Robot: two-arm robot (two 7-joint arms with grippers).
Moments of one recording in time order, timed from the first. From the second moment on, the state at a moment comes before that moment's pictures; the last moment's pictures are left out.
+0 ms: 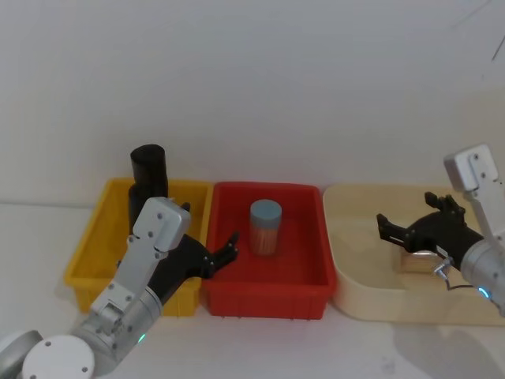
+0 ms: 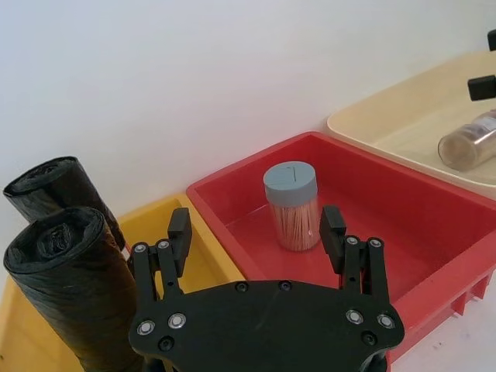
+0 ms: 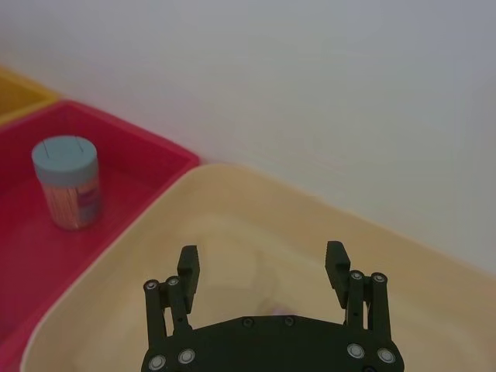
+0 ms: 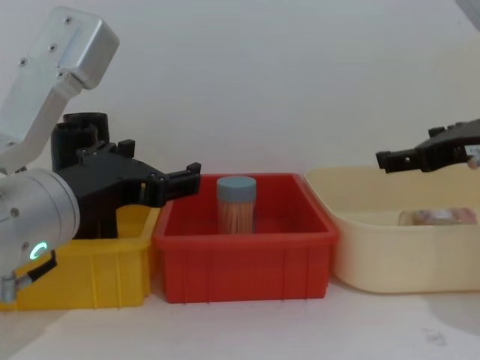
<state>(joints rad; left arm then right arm) -0.24 0.38 0.45 -1.63 -0.20 0.01 -0.01 0.45 0.35 -0.31 -1.47 0.10 0.36 0.29</state>
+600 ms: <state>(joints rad) -0.23 0.40 0.44 -1.66 -0.24 0.05 -0.06 0.44 0.36 -0.31 -1.46 0.09 0.38 0.29</state>
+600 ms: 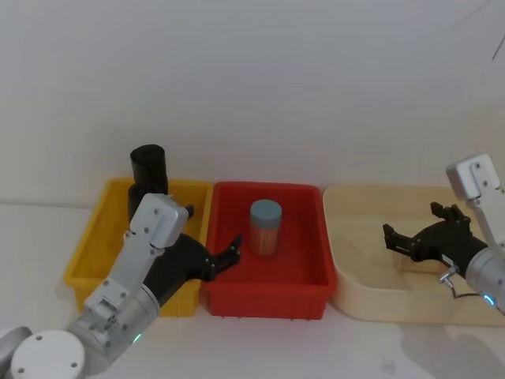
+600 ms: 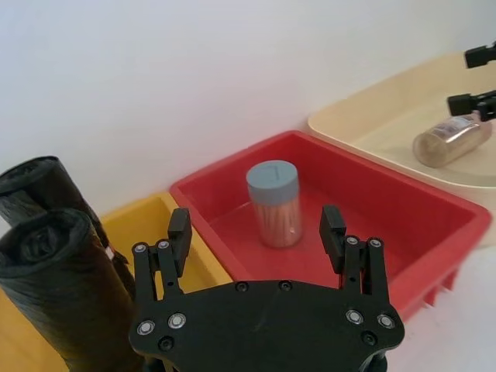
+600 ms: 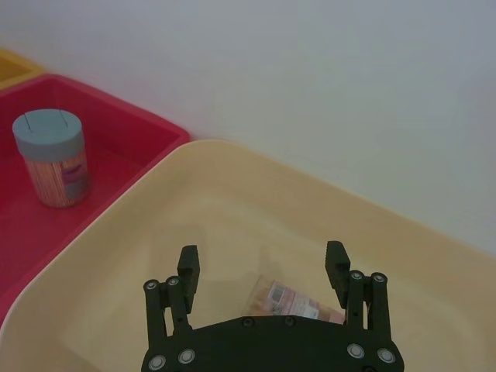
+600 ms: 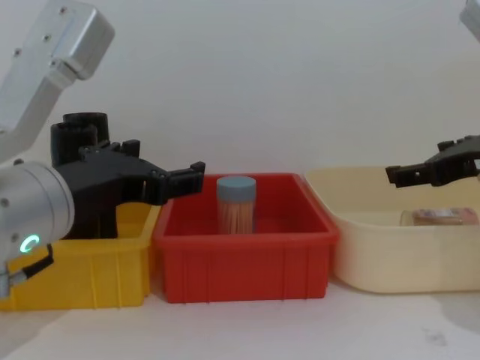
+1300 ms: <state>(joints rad) -0.08 0.47 0.32 -1.88 -0.37 0.29 -0.06 0.44 0.36 -0.31 -1.46 0.09 0.38 0.30</state>
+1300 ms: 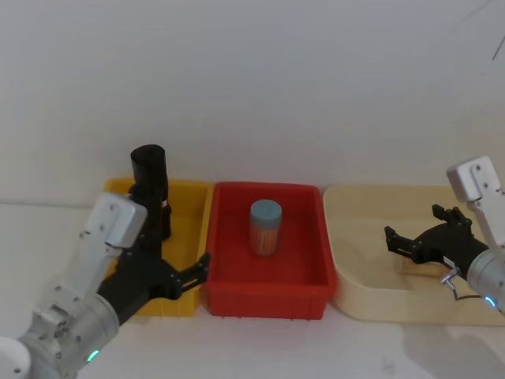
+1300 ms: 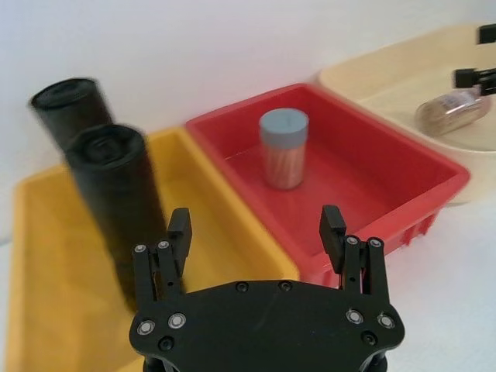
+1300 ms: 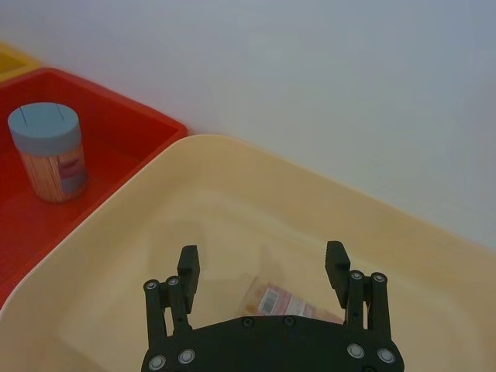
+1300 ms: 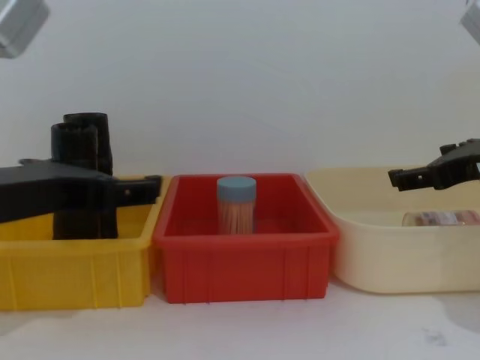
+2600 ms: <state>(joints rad) -0.30 0.48 0.27 -1.66 -0.39 0.45 -0.14 0.44 0.36 -0.31 -1.46 0.09 0.38 0.30</state>
